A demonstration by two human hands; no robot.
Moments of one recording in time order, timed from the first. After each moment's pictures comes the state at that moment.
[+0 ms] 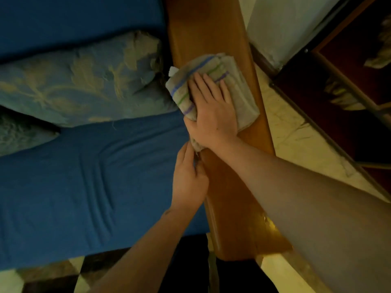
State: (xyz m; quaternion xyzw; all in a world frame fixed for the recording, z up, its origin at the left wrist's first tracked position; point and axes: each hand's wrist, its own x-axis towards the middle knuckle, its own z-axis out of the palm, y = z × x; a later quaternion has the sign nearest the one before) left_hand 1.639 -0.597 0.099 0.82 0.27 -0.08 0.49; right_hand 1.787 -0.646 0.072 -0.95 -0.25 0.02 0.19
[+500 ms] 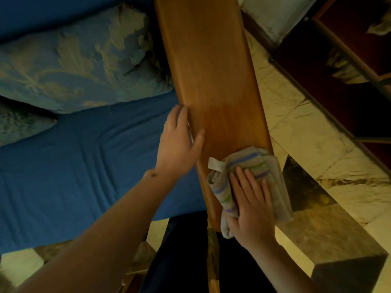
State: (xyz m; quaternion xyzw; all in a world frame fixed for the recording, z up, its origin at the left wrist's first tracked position) left_hand 1.662 -0.575 0.113 0.93 0.16 -0.15 0.31; right_hand 1.546 -0.800 0.081 -0.96 -0.16 0.14 0.20
